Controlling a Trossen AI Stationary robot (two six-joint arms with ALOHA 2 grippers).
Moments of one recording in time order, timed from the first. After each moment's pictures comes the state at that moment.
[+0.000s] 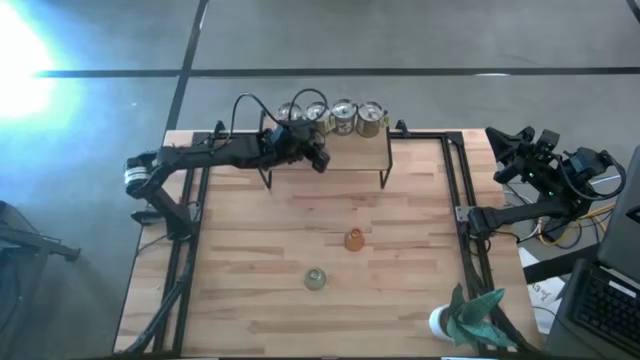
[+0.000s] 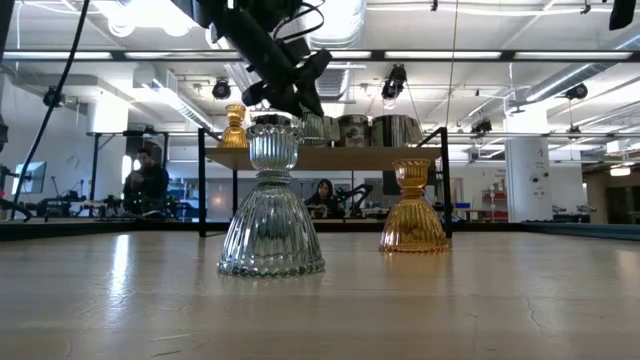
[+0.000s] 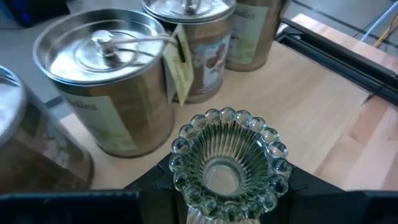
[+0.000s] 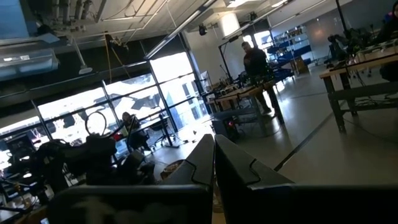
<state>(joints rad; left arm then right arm) 0.34 1.58 1.30 -0.26 -0.35 -0.31 0.19 0.09 0.78 -0.36 0.87 0.13</state>
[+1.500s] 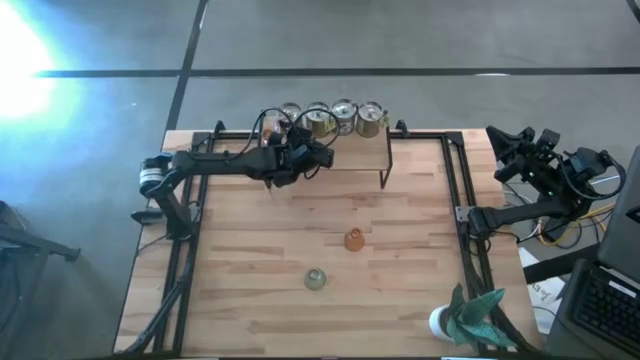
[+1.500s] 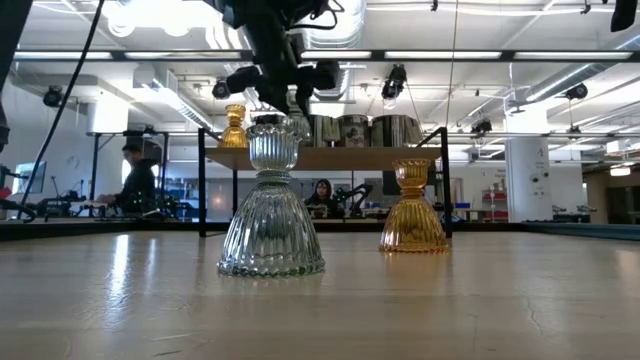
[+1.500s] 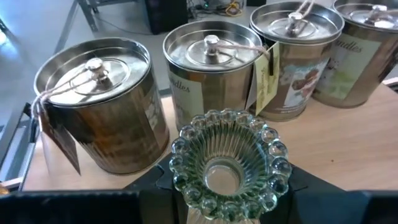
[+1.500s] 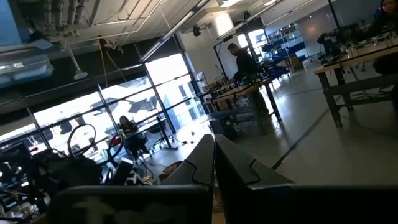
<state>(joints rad) 0.21 1.70 1.43 -0.49 -0.90 -0.69 0.19 0.09 0.78 -0.36 0.89 0.17</state>
